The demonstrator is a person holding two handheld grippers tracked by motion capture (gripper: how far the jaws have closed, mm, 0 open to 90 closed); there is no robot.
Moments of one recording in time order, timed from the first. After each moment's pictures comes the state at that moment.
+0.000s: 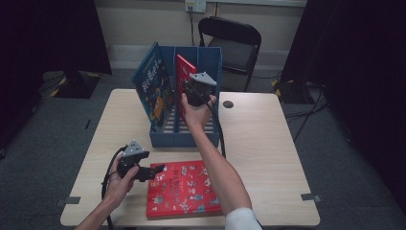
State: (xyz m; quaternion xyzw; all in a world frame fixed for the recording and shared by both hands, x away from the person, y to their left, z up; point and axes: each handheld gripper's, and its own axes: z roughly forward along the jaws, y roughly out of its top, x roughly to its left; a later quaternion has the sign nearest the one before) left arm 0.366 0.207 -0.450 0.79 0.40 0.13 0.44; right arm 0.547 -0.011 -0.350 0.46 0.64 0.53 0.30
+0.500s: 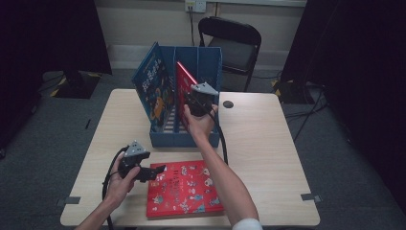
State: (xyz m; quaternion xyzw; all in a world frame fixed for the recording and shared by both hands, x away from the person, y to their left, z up) left arm 0.367 0.204 -0.451 0.80 0.39 0.14 0.43; right arm 0.527 -0.021 -0.373 0.45 0.67 0.52 0.28
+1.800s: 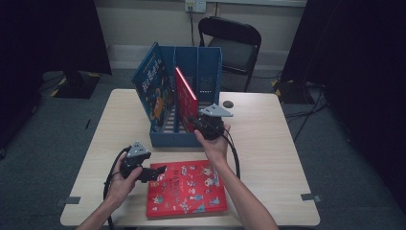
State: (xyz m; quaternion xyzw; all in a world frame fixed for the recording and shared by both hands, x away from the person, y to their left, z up) left arm 0.367 0.199 -0.453 0.81 0.39 0.14 0.42; right arm 0.460 -0.062 -0.390 0.38 0.73 0.52 0.24
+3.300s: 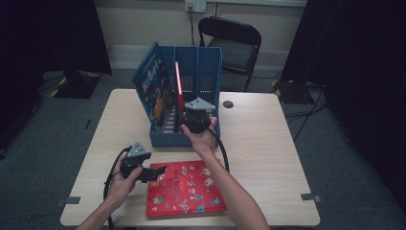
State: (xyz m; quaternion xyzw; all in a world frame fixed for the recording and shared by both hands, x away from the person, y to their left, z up) left arm 0.367 0.199 -0.453 0.81 0.39 0.14 0.42; right arm 0.486 -0.019 -0.389 0.37 0.74 0.50 0.25
